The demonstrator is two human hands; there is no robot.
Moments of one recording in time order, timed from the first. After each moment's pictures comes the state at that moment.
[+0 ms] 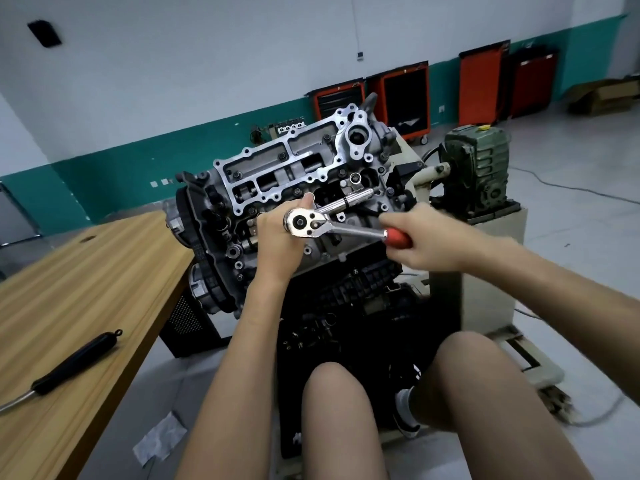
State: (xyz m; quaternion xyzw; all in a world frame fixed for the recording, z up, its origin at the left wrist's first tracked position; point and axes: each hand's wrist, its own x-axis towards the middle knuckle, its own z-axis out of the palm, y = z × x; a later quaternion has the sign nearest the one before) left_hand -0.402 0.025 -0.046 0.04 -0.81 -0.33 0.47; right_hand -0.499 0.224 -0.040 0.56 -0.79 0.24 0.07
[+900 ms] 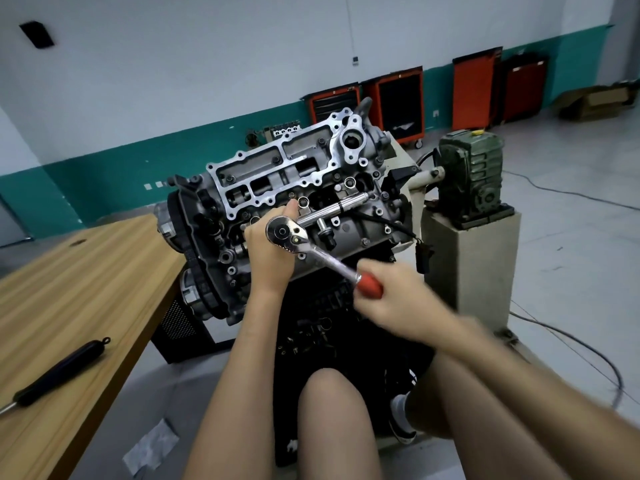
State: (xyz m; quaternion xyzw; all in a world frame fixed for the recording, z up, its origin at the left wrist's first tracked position) left_hand -0.405 0.025 -0.055 0.07 -0.76 -0.40 0.51; right_hand -0.450 0.202 -0.093 0.49 -0.76 0.42 0.05
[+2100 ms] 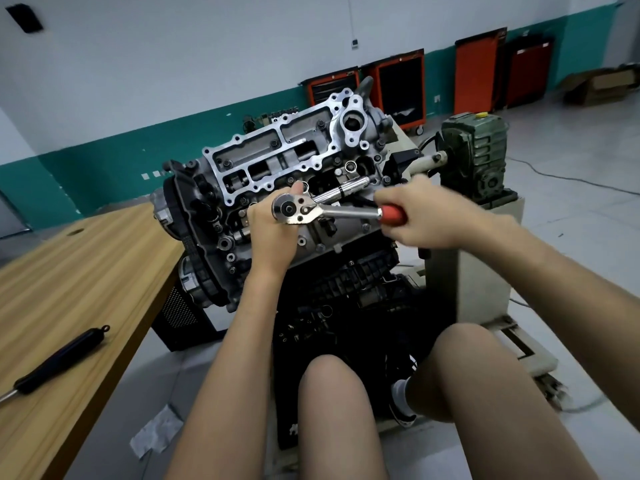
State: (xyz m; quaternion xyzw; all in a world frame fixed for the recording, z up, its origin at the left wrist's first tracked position) left_hand -0.408 0.022 -0.053 0.06 -0.79 -0.36 0.49; right_hand -0.504 0.215 -0.031 0.54 -0.80 0.24 0.10
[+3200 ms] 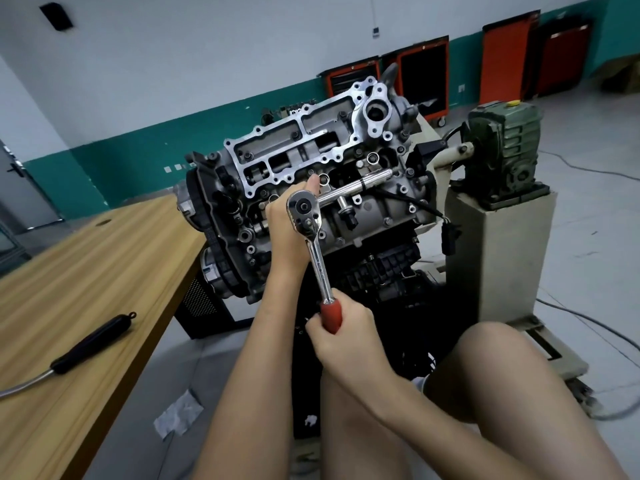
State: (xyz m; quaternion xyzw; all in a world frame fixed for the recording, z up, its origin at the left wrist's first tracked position) left_hand -0.410 0.018 -0.059 0.06 -0.75 -0.43 0.49; right_hand -0.365 0.141 -0.147 0.36 -0.68 0.64 -0.06
